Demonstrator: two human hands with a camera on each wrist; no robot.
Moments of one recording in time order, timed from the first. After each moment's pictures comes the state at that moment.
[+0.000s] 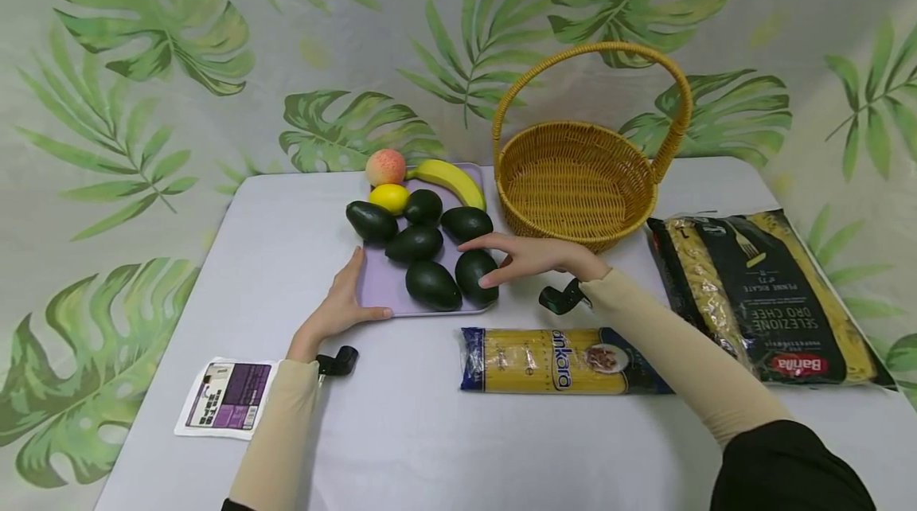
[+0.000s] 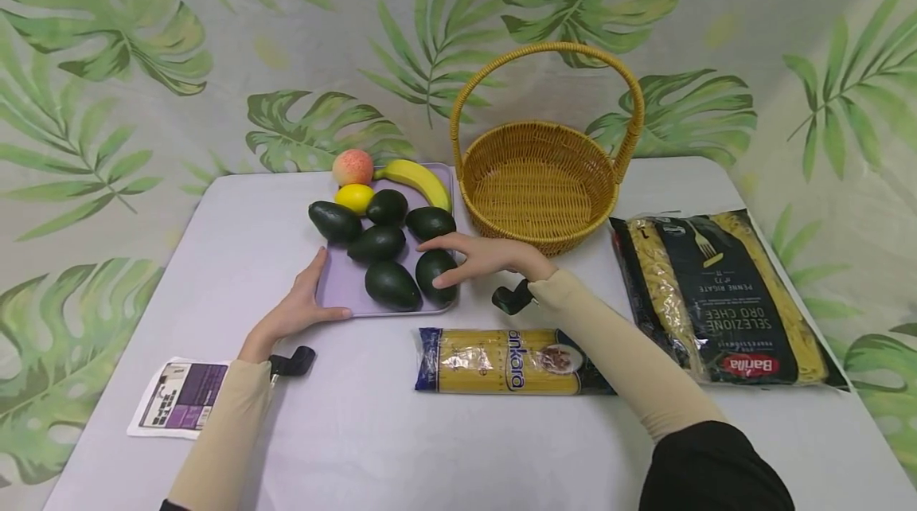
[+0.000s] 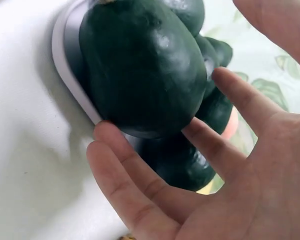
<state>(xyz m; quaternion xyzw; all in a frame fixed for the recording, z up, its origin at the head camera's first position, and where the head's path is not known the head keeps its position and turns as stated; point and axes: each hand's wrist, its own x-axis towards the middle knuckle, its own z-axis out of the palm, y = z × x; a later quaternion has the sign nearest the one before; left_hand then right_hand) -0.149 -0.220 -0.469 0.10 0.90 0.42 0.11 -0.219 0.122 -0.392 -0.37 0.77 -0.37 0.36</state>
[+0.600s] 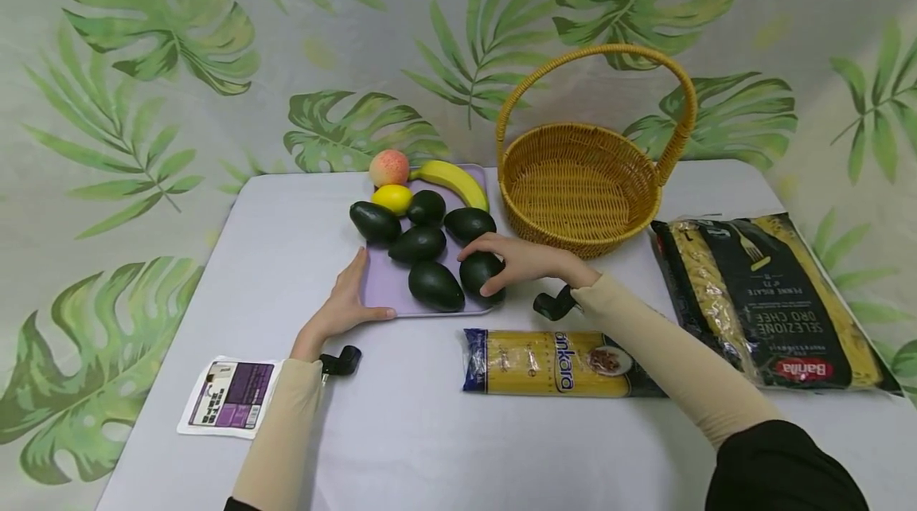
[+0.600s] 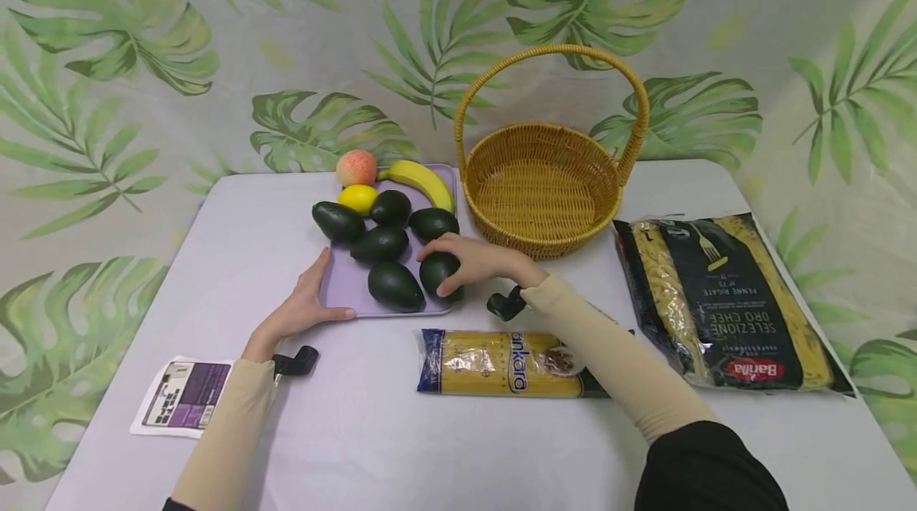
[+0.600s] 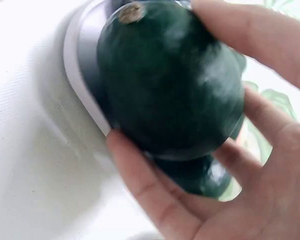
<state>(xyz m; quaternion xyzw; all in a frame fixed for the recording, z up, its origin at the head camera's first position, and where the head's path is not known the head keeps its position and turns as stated) -0.150 -0.220 -0.470 0.10 0.90 0.41 0.11 -0.218 0.110 -0.397 -0.38 0.81 -0.33 0.29</state>
